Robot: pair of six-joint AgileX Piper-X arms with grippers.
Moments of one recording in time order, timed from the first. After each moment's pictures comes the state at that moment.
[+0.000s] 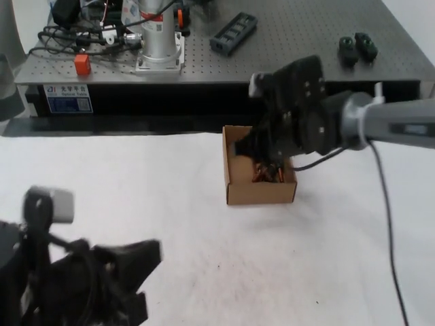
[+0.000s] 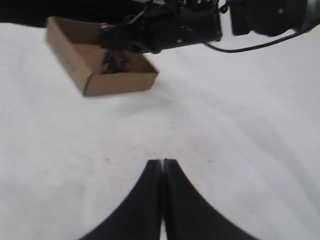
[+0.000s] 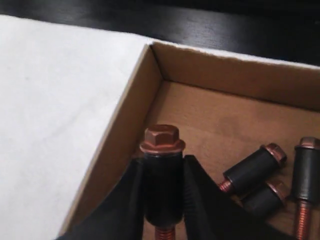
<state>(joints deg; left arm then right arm) -30.9 31.3 -15.4 13.2 8.7 -21.4 13.9 112.9 -73.7 9.3 -3.1 2.5</state>
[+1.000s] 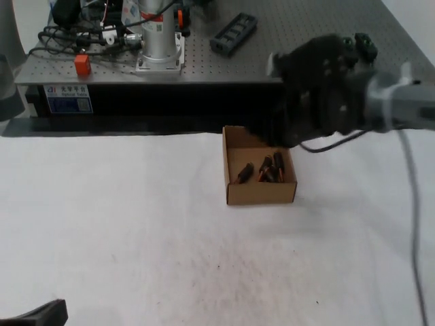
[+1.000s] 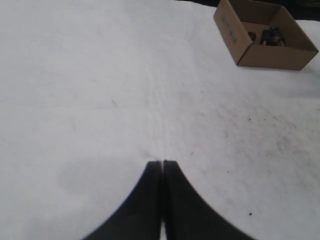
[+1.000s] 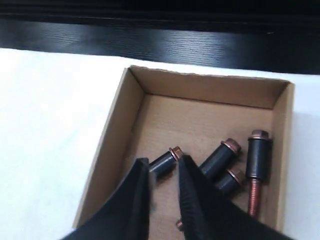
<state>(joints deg) -30.9 11.3 -15.4 40.4 -10.4 -24.1 11.5 100.8 -67.2 12.5 -3.4 6.2</state>
